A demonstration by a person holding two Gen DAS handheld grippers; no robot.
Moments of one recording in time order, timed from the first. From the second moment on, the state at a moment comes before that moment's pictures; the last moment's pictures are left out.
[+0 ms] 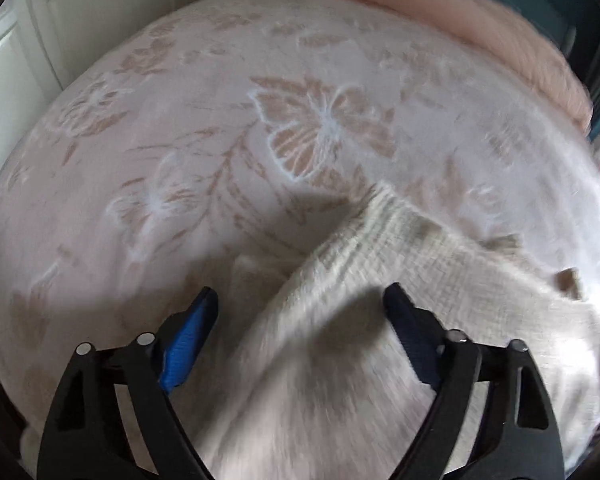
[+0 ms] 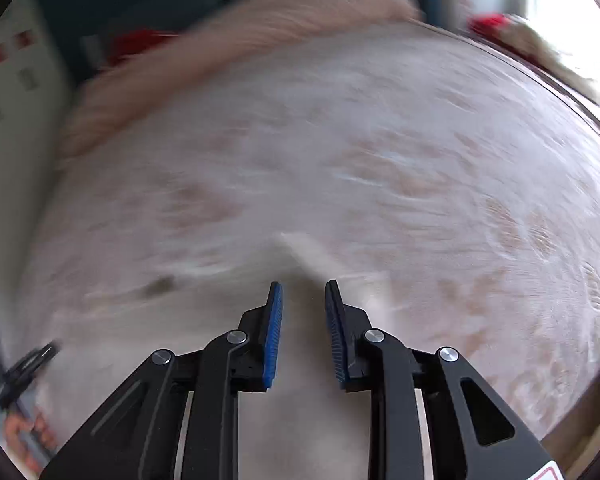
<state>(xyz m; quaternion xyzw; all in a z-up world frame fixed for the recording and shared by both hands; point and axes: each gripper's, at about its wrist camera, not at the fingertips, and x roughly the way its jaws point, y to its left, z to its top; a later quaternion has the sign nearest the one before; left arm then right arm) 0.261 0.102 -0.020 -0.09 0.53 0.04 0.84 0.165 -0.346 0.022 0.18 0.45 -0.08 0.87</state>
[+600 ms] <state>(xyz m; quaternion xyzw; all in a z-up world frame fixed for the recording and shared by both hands) 0.124 0.132 0.011 -0.19 0.53 -0.02 0.83 0.222 -0.176 -0.055 0.07 0.58 0.05 0.81</state>
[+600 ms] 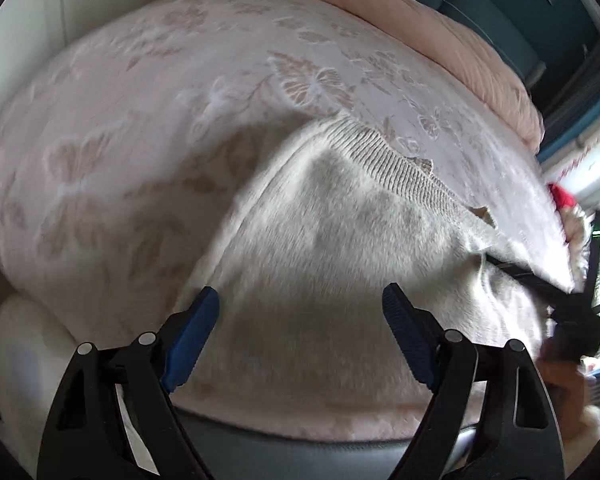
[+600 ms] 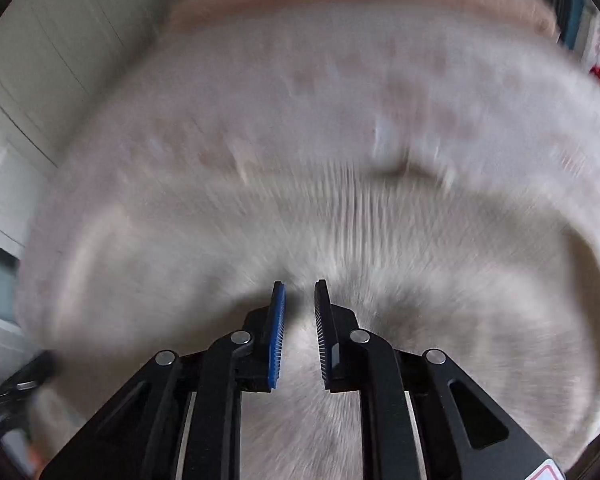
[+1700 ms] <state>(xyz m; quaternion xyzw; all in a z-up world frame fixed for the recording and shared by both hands) 0.120 0.059 0.127 -0.26 0.43 -0.18 0.85 0.152 -0.208 -0.049 0.20 0.54 0.06 0.82</state>
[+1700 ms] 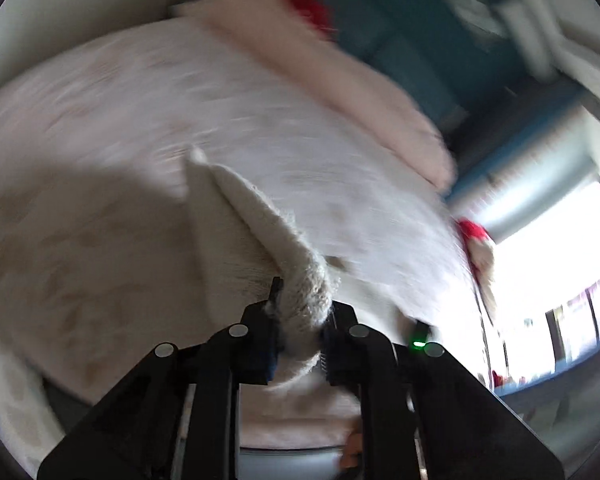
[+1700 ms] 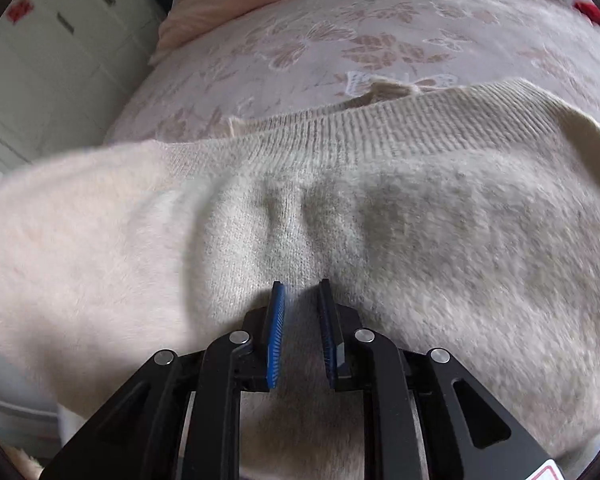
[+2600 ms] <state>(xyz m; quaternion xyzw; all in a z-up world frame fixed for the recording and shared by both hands) 0.056 -0.039 0.012 0.06 0.46 -0.16 0.87 0.105 -0.278 -0.022 0.35 0.54 0.11 0.75</state>
